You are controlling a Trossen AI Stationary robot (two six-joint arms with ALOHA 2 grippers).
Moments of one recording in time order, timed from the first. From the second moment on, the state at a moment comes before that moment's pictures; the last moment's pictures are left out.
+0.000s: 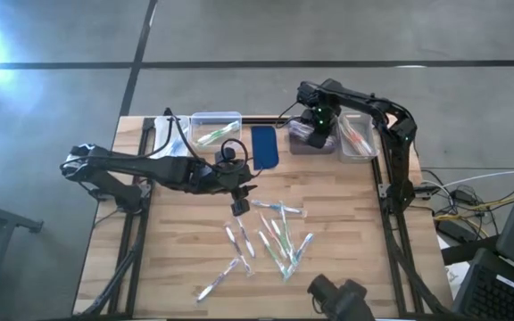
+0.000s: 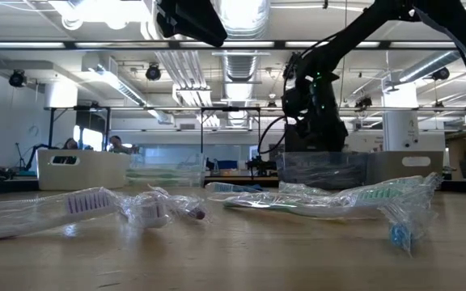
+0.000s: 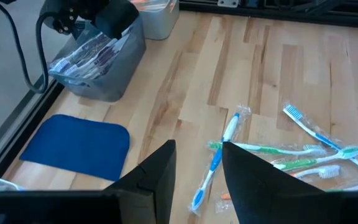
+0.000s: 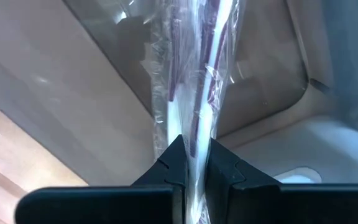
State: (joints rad) left arm -0.11 1.43 1.31 -0.54 -0.36 -0.21; right arm -0.80 2.03 1.62 -1.29 0.03 -0.25
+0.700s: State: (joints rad) left arm -0.11 1.43 1.30 -0.54 -0.39 -0.21; right arm -0.82 2.10 1.62 -1.28 -0.01 -0.24
